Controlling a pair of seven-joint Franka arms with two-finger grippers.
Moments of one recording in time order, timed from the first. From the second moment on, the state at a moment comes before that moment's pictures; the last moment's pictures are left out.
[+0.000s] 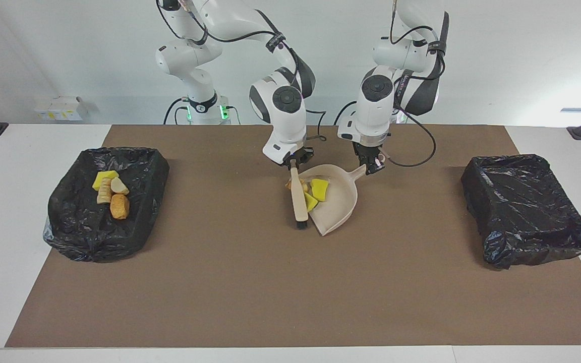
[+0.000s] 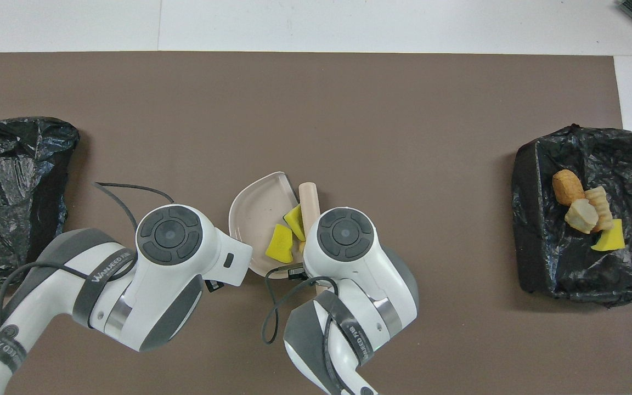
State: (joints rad) left arm -0.42 -0.03 -0.11 -2.21 0.10 2.06 0.60; right arm 0.65 0.22 0.03 -1.97 0.21 2.09 0.47
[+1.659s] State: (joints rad) left arm -0.25 -0.11 -0.08 -2.04 0.05 1.96 0.10; right arm 0.79 -0.02 0.03 -2.13 0.16 1.97 0.69
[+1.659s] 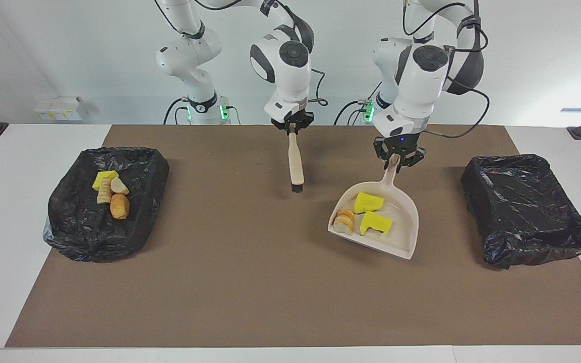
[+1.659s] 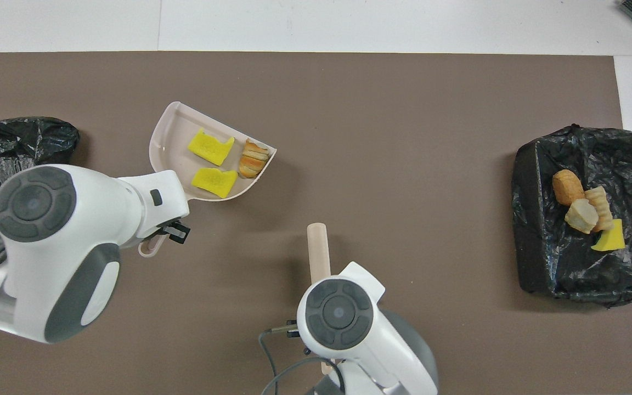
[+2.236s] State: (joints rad) left arm 0.05 -0.14 -0.07 -1.86 0.04 1.67 0.33; right arm 0.95 0.04 0.03 -2.23 0.16 2.12 0.86
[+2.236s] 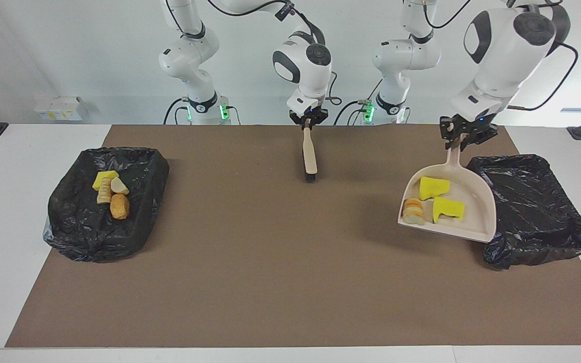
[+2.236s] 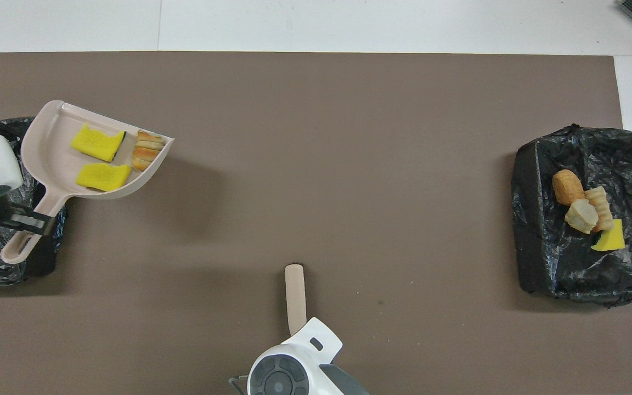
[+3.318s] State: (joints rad) left arm 0.30 -0.05 0.22 -1.76 0.36 1.93 1.25; right arm 0.70 0.02 0.01 -1.90 0.08 1.75 0.61
